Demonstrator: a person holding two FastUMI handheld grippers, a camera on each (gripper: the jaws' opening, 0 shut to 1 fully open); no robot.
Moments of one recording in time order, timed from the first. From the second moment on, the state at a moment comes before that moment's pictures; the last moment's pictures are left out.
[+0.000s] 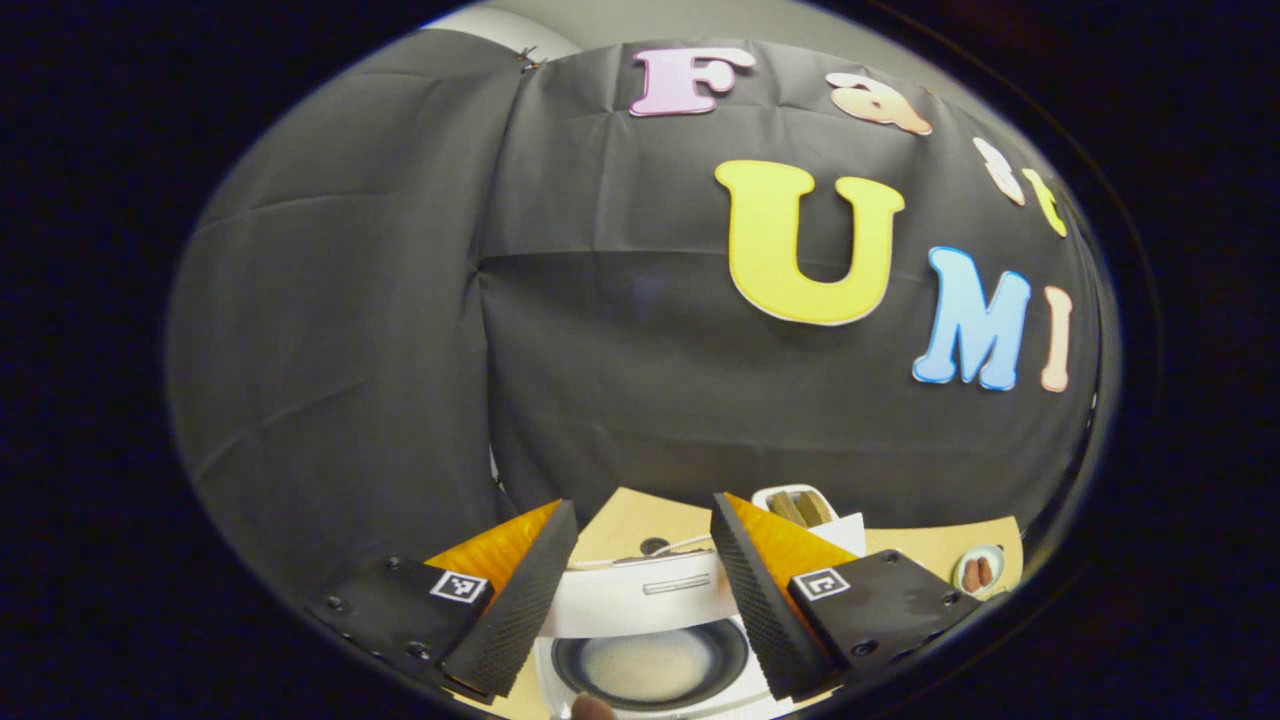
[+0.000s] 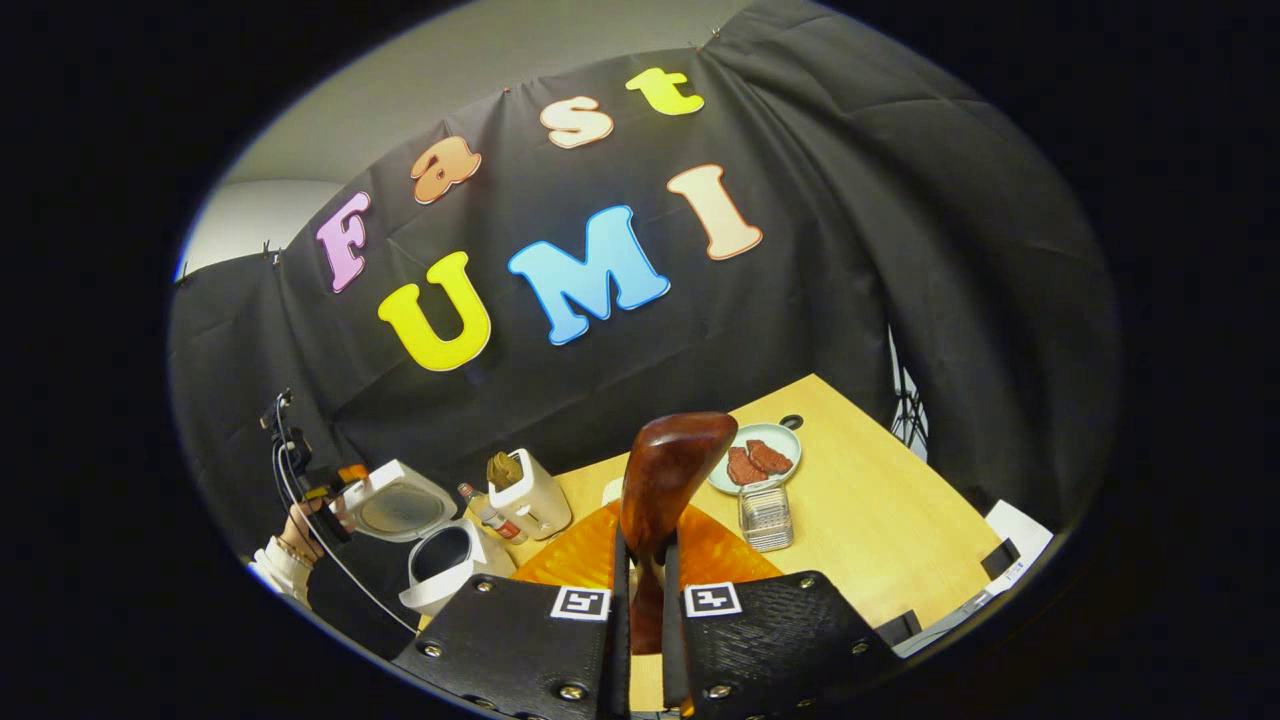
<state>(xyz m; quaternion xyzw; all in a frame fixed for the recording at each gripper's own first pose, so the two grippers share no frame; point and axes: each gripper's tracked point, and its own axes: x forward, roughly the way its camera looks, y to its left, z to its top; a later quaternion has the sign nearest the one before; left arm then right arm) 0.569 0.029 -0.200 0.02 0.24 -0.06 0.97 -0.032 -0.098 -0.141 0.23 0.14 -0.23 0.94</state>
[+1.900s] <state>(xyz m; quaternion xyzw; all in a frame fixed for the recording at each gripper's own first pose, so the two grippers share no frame) 0.291 -0.040 -0.170 -0.09 0.17 -0.20 0.96 0.092 -0.253 -0.251 0.22 0.19 -0.30 0.91</state>
